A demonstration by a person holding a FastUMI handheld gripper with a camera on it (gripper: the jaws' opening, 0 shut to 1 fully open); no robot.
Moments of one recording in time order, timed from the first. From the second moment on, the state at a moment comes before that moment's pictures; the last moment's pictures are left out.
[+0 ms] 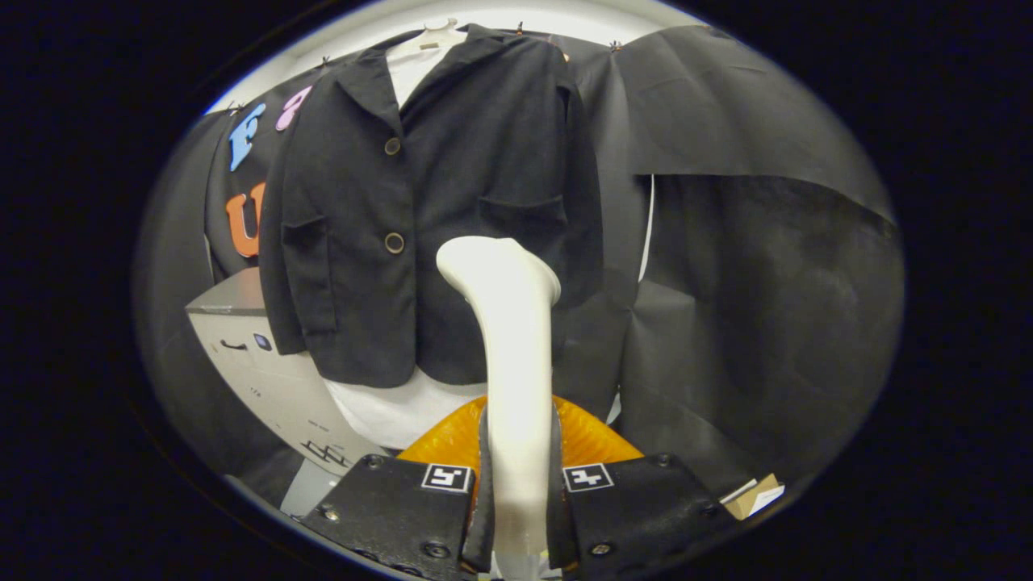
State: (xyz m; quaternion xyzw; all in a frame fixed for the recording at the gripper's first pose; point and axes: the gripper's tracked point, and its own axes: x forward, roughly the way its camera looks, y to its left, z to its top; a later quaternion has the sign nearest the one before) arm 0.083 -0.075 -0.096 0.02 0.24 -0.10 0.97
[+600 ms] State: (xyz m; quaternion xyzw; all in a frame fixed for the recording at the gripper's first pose) arm 0.067 -0.073 -0.163 0.00 0.30 -0.11 0.95
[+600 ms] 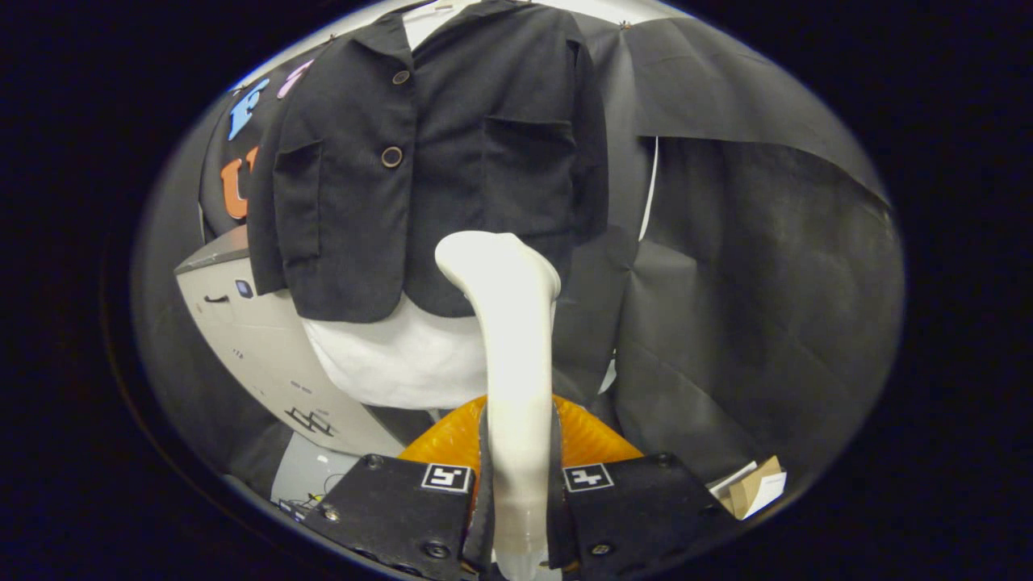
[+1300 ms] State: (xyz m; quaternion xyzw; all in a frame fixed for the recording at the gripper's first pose) arm 0.039 -0.056 -0.168 -0.01 0.32 -0.12 0.94
